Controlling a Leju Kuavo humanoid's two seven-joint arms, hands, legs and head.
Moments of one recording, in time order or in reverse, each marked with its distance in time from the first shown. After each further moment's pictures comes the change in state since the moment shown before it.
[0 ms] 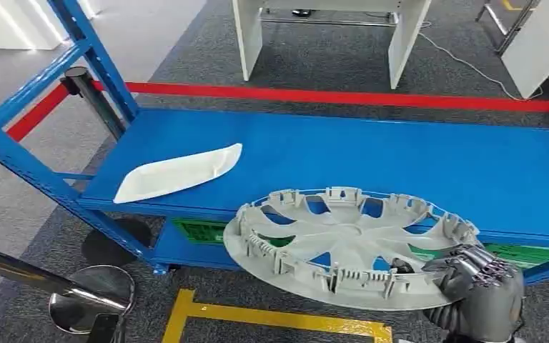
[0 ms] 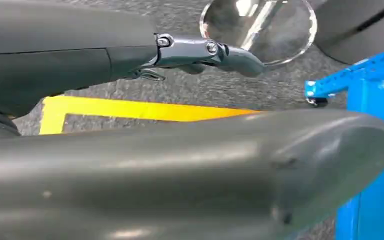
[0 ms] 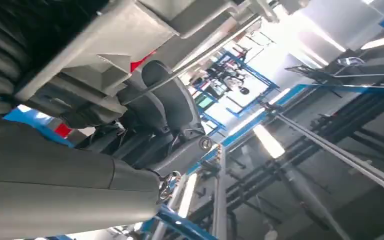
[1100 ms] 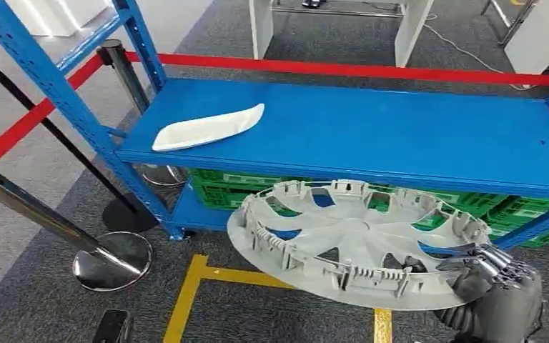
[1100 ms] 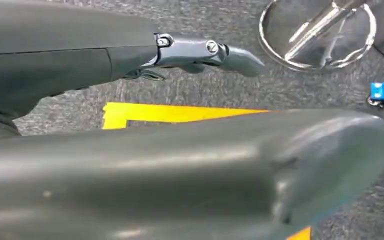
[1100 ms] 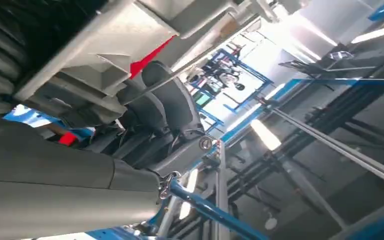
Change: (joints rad) left arm -0.011 -0.008 0.000 0.000 -0.047 0.007 0.011; right arm 0.010 0.013 -0.029 -0.035 -0.031 0.003 -0.007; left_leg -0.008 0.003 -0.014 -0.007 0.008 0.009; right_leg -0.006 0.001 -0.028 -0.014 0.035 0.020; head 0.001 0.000
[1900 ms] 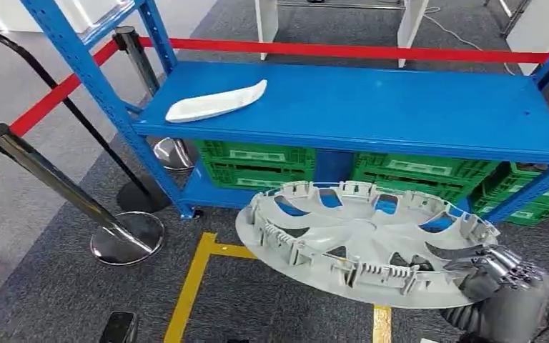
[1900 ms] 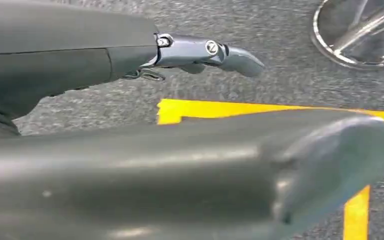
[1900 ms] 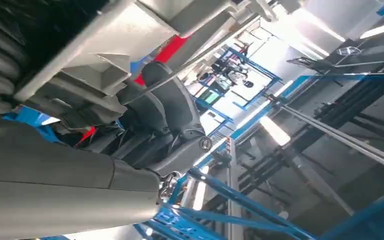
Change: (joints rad) left arm 0.002 -0.026 0.000 0.000 -0.014 0.012 0.010; right arm 0.014 0.003 -0.021 -0.011 0.009 0.001 0.019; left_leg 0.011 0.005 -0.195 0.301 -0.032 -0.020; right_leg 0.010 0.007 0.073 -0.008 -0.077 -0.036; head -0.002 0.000
